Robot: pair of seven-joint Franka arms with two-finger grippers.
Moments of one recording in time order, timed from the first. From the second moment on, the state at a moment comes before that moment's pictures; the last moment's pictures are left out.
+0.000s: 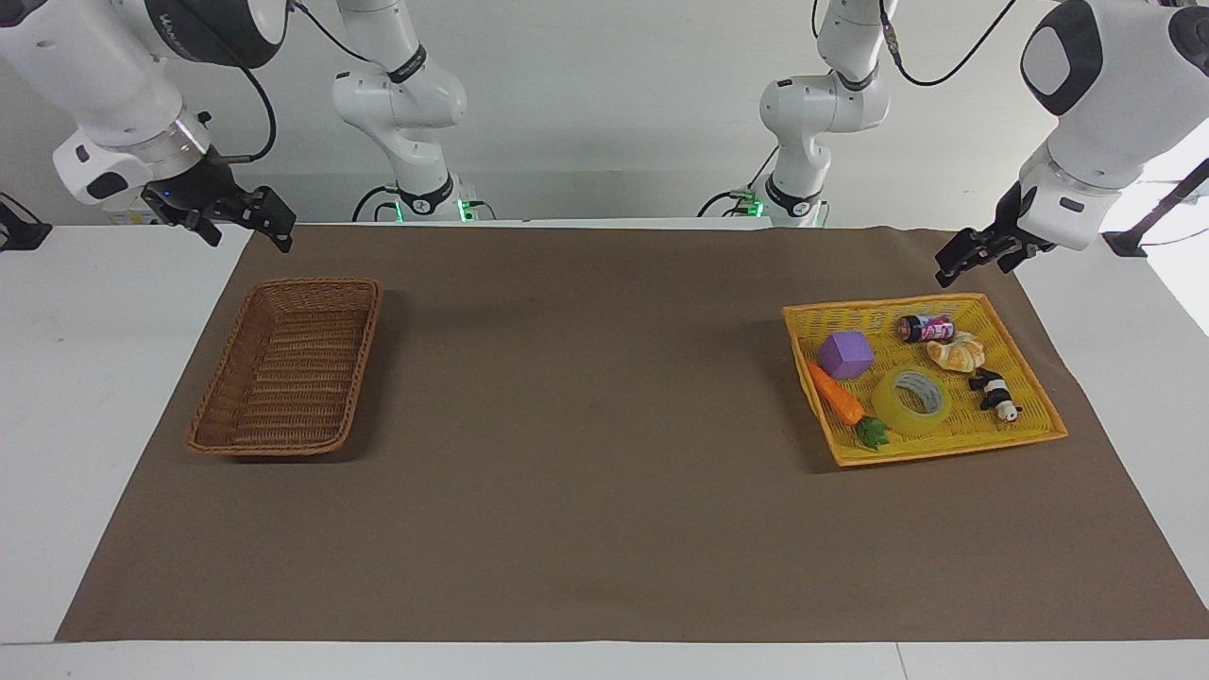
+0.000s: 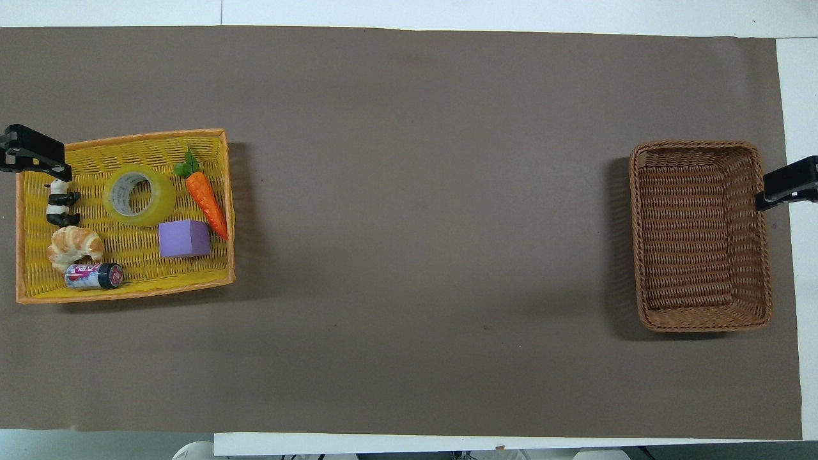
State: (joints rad) left arm -0.06 0.05 -0.01 -1.55 0.02 1.48 -0.18; right arm -0.03 0.00 -0.10 -1.57 -0.02 1.40 -0.01
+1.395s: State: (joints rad) left arm 0.09 0.08 0.01 -2.18 0.03 2.35 -0.07; right arm -0.03 0.00 -0.10 -1.57 -0.02 1.40 -0.01
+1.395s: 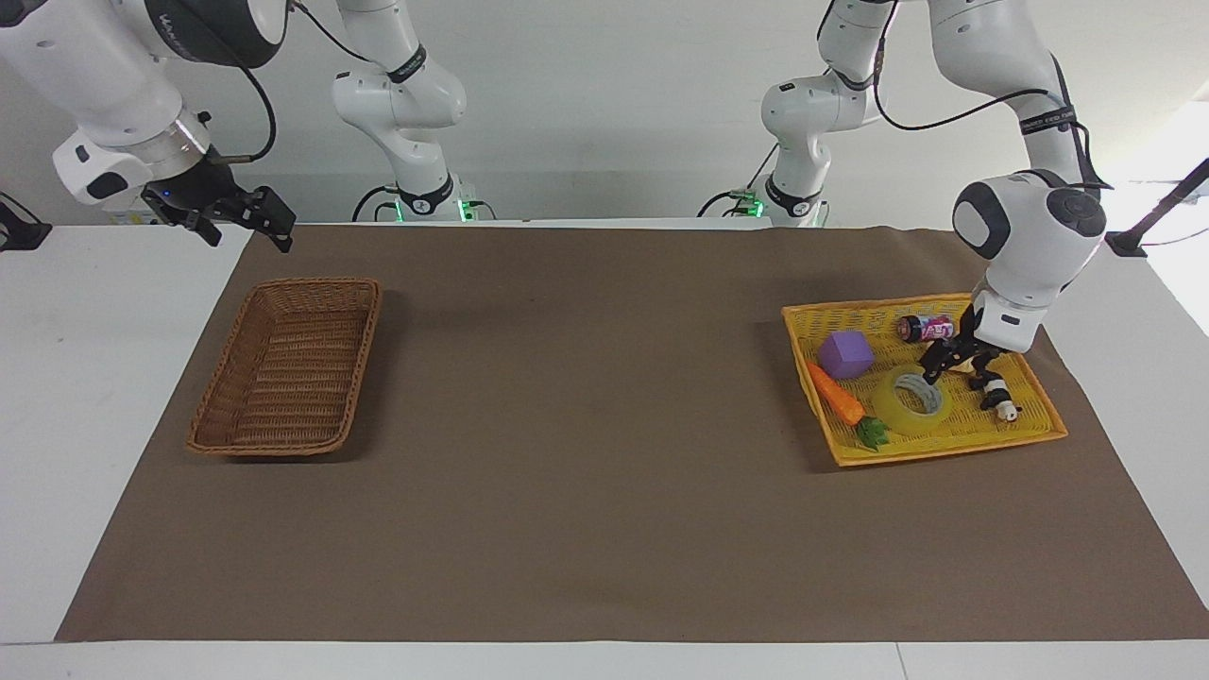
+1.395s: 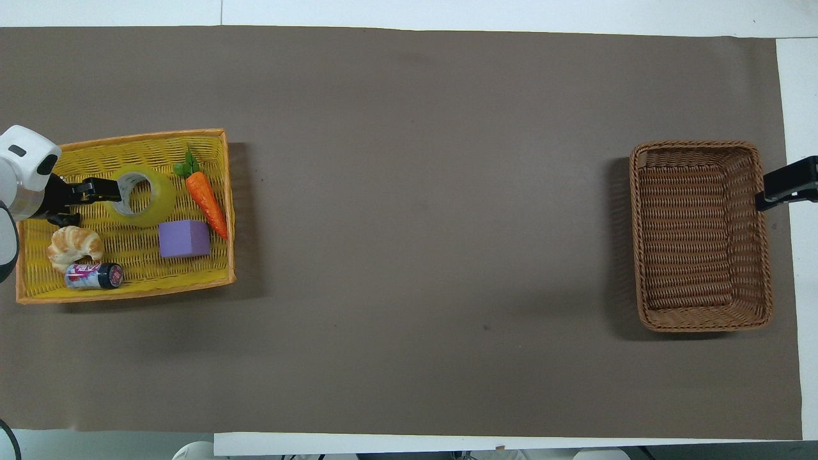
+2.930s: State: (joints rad) left arm 0.08 0.22 -0.01 -2.09 -0.01 2.31 -0.08; right arm -0.03 0.00 -0.10 -1.57 -0.02 1.40 -0.01
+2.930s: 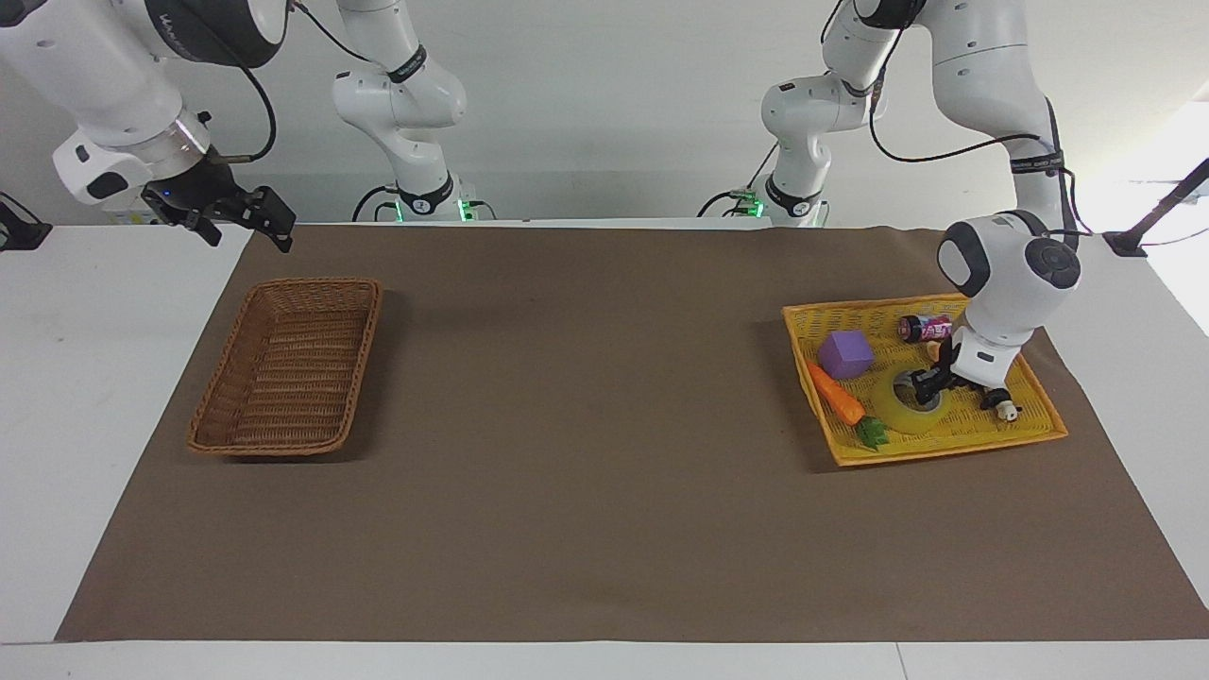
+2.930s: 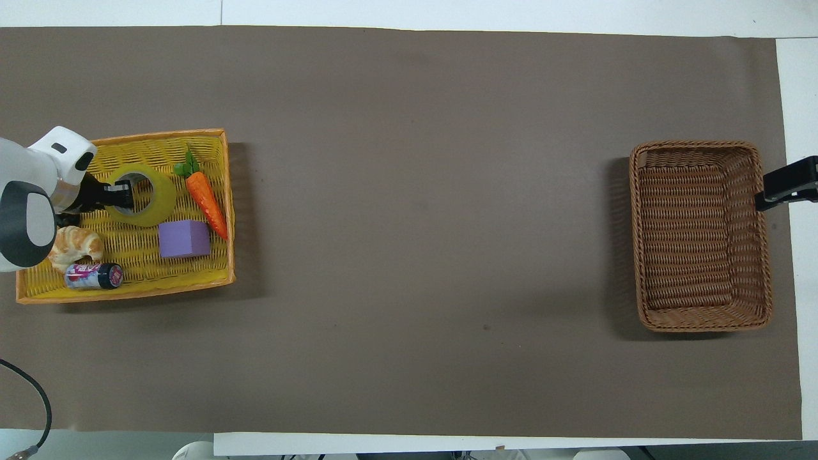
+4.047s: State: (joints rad) left arm -0.54 0.19 -0.01 -1.60 -0.14 1.80 -0.69; right arm -0.05 -0.01 -0.11 -1.57 -0.01 1.38 -0.02
